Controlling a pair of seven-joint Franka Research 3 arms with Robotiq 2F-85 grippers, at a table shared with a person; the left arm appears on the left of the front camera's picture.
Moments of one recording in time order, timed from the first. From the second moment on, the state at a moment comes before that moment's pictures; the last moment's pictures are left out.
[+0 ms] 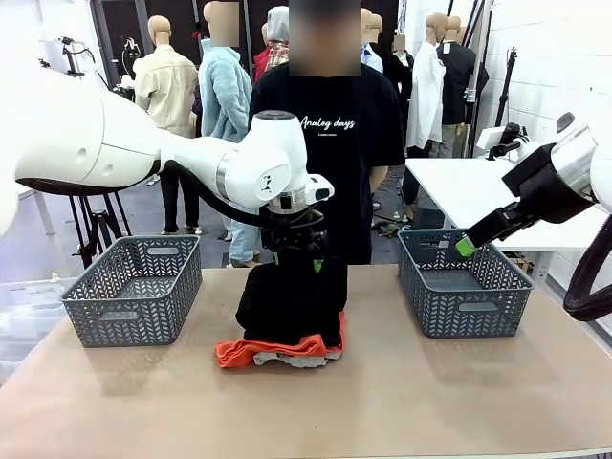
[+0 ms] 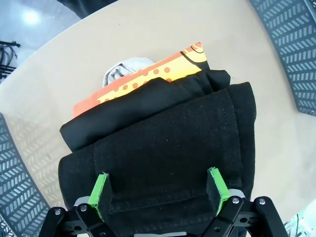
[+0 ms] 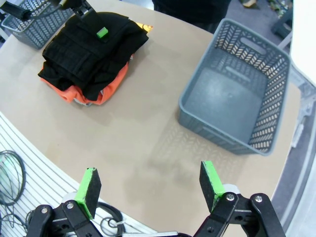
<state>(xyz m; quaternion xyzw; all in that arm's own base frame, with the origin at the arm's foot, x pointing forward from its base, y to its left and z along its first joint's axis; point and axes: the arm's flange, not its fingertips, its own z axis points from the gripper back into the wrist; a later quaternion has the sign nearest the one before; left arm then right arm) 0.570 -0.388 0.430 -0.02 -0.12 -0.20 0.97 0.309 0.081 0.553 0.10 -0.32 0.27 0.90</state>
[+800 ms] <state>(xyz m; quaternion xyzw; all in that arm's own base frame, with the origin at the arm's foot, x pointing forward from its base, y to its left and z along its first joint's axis) 0.574 -0.388 0.414 -0.02 -0.11 -0.20 0.97 0.309 0.081 0.553 0.10 -0.32 0.27 0.90</state>
